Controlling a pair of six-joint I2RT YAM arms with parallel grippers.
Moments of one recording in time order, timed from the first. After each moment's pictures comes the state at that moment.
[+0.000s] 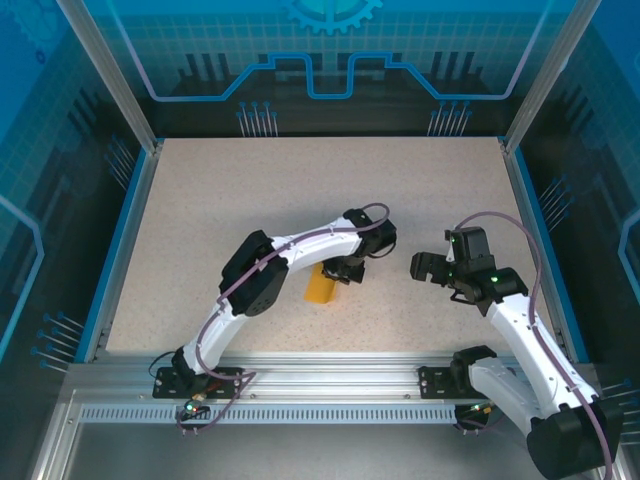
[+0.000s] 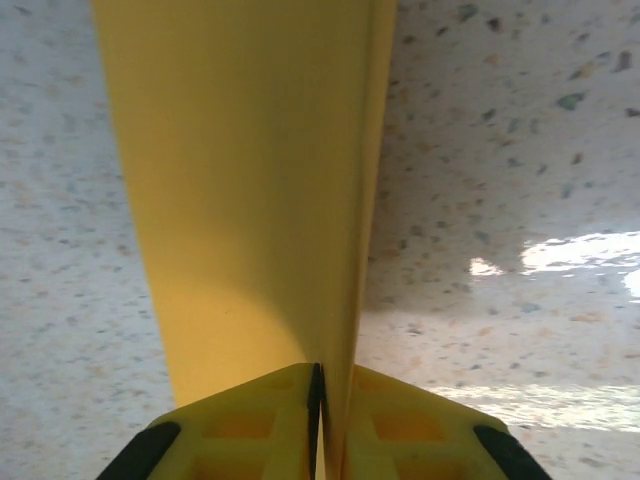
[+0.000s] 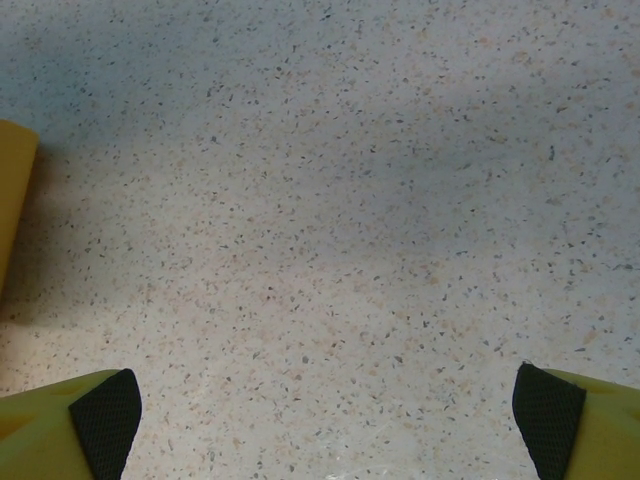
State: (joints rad) left arm -0.88 2.28 1.91 -1.31 -0.15 -0.72; right arm 0.20 0.86 0.68 -0.77 0.01 0.38
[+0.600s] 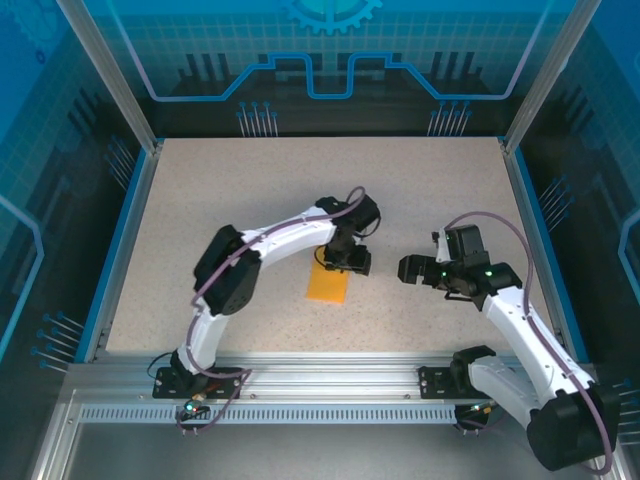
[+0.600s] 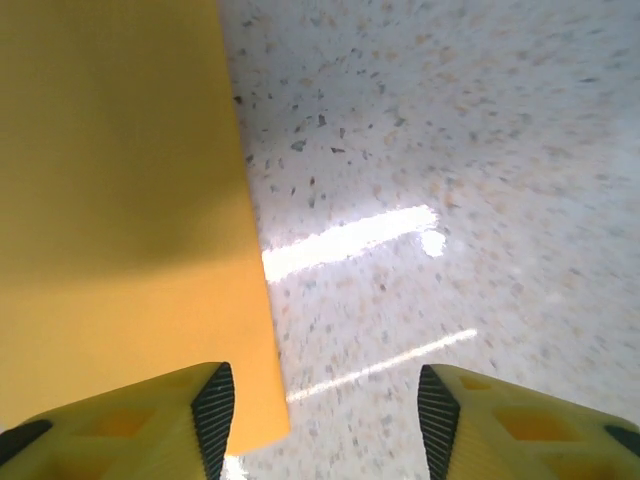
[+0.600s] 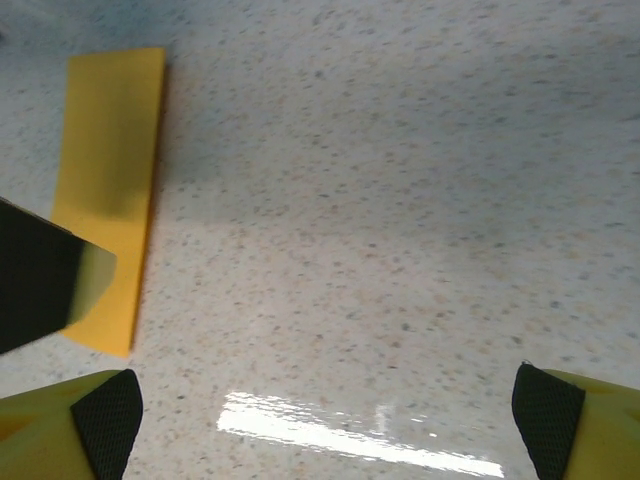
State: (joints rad) left arm -0.78 2.06 1.70 -1.00 0.19 -0.63; right arm 0.23 0.93 0.68 -0.74 -0.20 0.39
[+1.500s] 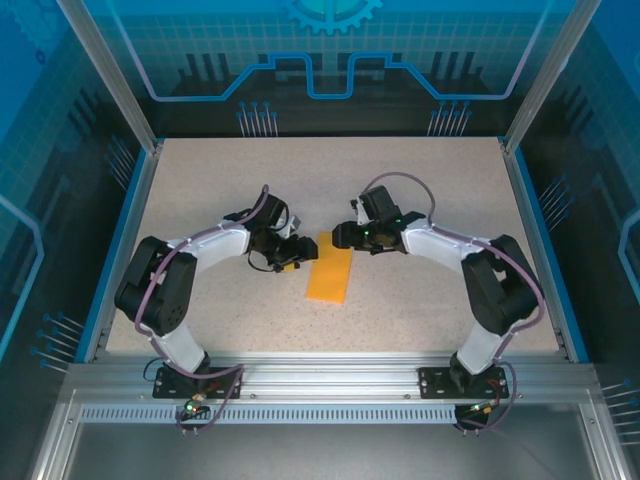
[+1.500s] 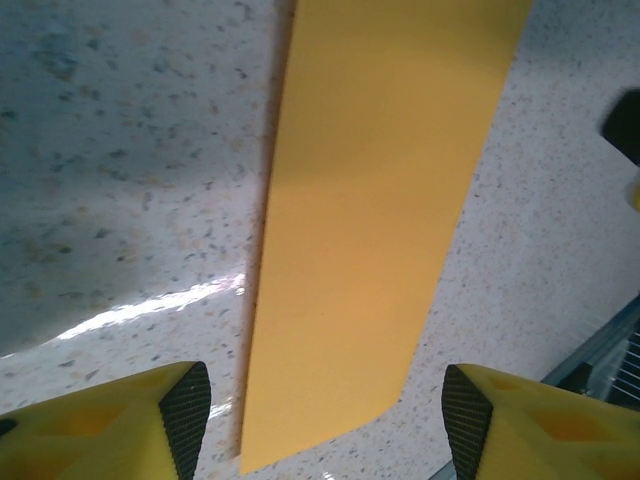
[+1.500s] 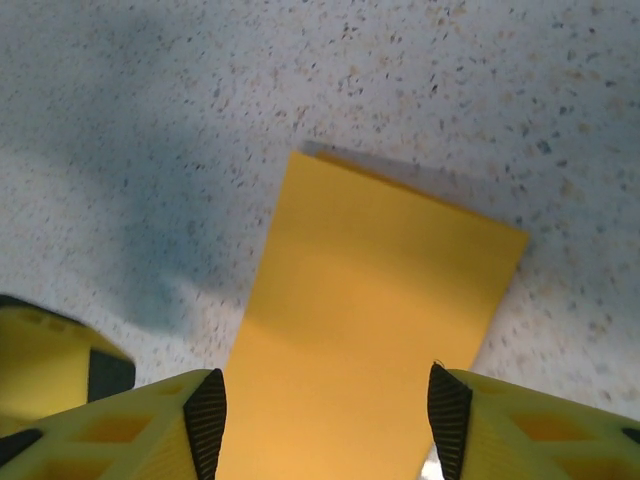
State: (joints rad) left arm -0.39 1.71 1.01 -0.45 0.56 -0.63; right arm 0.53 1.74 1.09 -0.29 -0.26 0.53
